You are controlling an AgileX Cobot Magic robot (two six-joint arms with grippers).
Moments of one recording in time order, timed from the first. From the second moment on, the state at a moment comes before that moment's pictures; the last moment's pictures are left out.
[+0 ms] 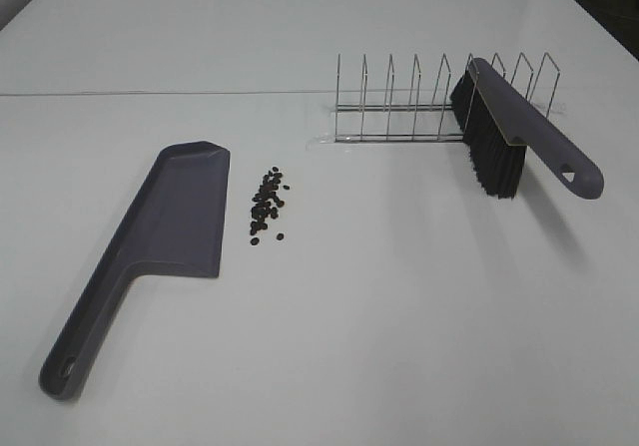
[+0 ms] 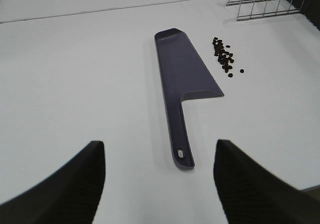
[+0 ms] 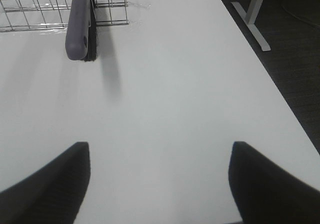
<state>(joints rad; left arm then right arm) 0.02 0.00 -0.51 -0.20 1.05 0.18 -0.02 0.00 -0.50 -0.18 1.06 0.09</state>
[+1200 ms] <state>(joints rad) 0.02 0.00 -0.51 -0.20 1.05 0.18 -0.02 0.00 -0.50 -0.18 1.06 0.09</state>
